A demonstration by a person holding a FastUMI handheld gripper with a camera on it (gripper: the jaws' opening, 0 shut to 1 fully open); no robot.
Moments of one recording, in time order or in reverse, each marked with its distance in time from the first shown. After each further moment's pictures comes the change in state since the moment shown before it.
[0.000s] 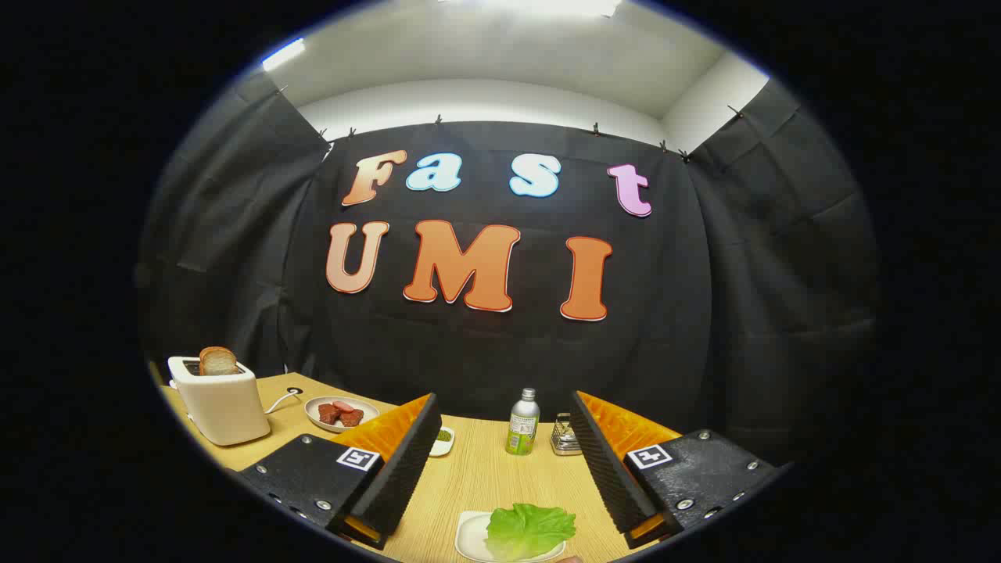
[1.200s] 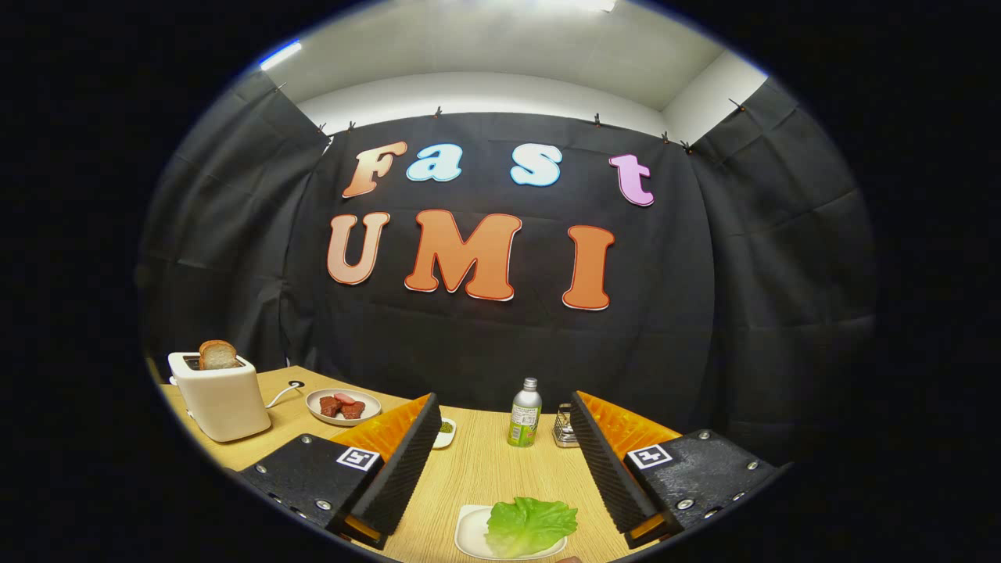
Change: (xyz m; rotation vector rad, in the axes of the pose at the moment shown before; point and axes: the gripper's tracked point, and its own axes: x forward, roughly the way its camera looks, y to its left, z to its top) arm 0.002 -0.001 -0.012 0.001 0.038 0.011
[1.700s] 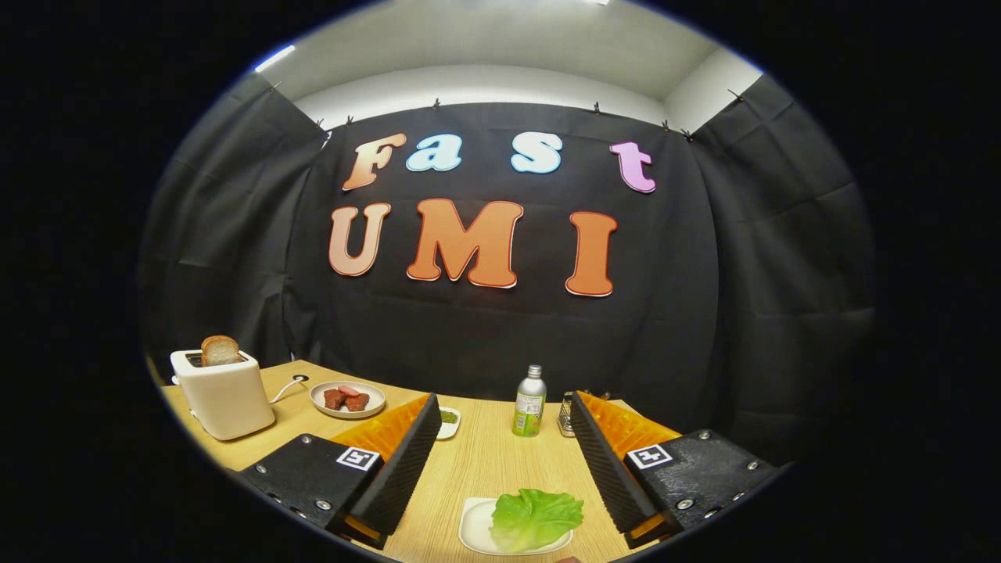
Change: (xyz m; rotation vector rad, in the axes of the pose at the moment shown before) arm -0.002 0.004 -0.016 0.016 0.049 0.024
